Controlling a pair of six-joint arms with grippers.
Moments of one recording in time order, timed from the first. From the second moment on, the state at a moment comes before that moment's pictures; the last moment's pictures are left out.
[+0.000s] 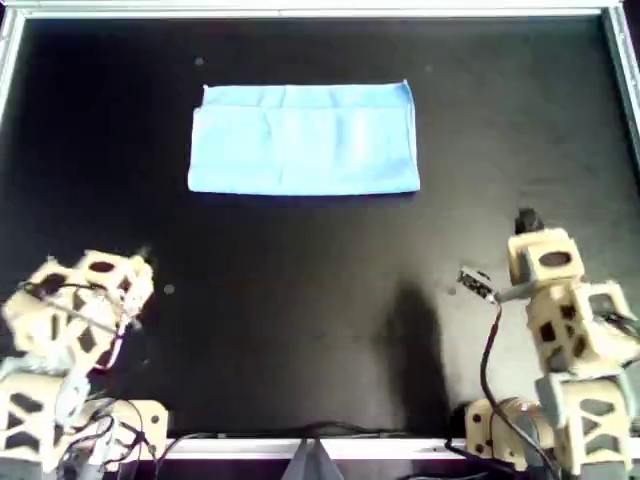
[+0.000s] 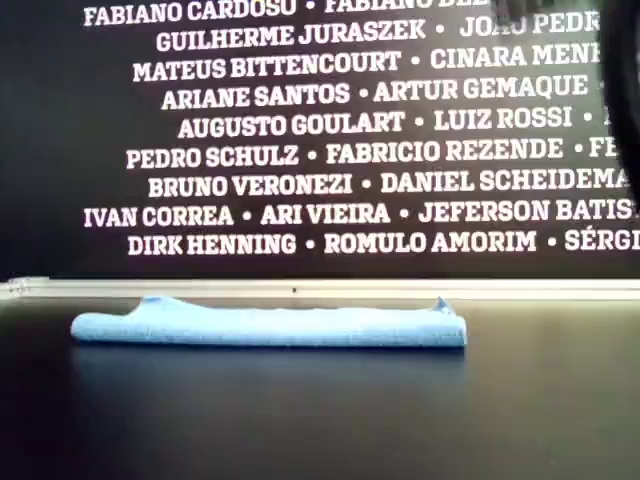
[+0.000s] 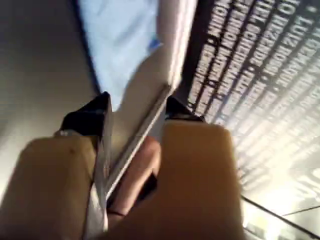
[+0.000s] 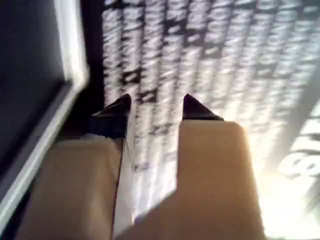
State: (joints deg) left arm -5.5 176.0 150.6 45.5 14.7 -1.3; right arm 6.8 176.4 159.6 26.5 8.4 -3.6
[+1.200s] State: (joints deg) left arm -5.5 176.5 173.7 22.9 14.4 -1.3; right arm 9.1 168.1 169.5 26.5 4.4 -3.2
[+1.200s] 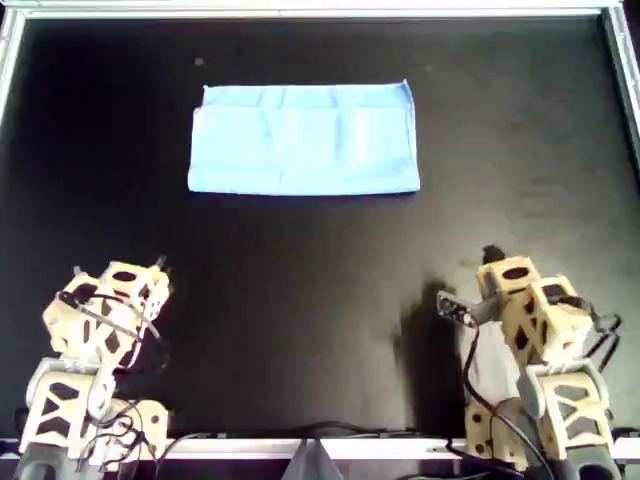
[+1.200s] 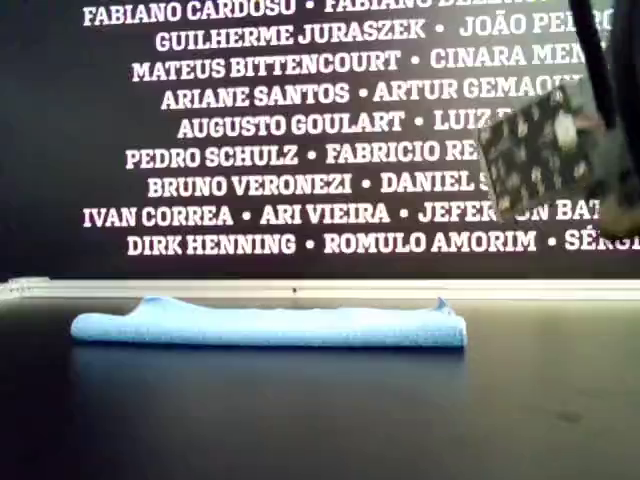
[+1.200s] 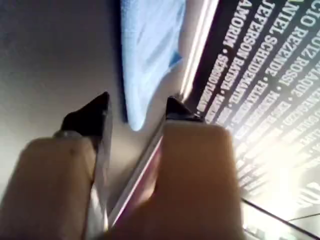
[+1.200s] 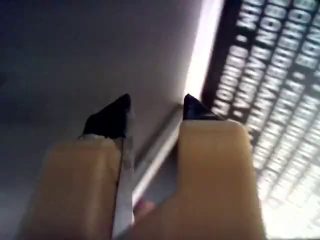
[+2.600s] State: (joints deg) left arm -6.4 81.5 117.5 6.6 12.2 4.7; right arm 14.2 79.0 112.8 17.1 1.2 -3.1
